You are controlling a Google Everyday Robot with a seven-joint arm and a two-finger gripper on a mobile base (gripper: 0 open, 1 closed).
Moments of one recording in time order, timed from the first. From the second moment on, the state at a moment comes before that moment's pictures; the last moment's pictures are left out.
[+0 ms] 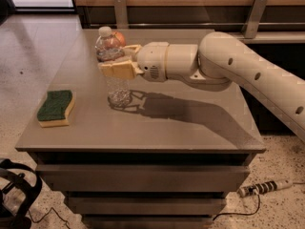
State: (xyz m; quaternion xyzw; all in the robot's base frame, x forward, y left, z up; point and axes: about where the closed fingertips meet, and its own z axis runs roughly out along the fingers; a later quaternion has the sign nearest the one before) arm 0.585 0.091 0.934 -0.45 0.59 0.40 0.53
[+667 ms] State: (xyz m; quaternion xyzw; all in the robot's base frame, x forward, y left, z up) arm 0.569 0.115 0.921 -0.45 0.59 0.41 0.53
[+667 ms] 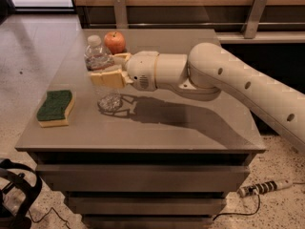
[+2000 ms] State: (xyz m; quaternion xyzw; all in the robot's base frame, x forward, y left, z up) arm 0.556 0.139 0.913 -0.47 0.57 0.42 0.54
